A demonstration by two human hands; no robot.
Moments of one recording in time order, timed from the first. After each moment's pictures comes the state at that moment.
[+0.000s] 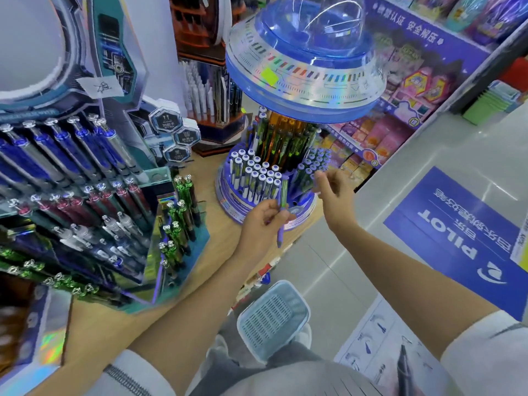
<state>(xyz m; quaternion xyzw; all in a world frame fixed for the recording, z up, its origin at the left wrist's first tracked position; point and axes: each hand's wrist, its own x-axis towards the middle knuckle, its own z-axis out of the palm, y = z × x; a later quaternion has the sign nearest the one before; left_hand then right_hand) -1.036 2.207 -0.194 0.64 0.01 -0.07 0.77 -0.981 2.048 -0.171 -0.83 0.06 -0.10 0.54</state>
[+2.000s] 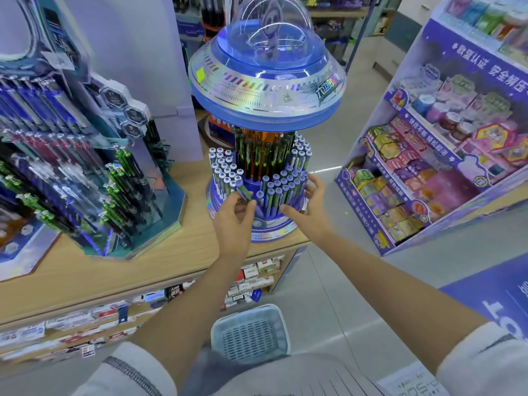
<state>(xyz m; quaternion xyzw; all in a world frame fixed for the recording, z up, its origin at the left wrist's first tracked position) -1.013 2.104 -0.196 0.75 0.25 0.29 0.53 -0.914 1.964 -0.192 -0.79 -0.18 0.12 0.57</state>
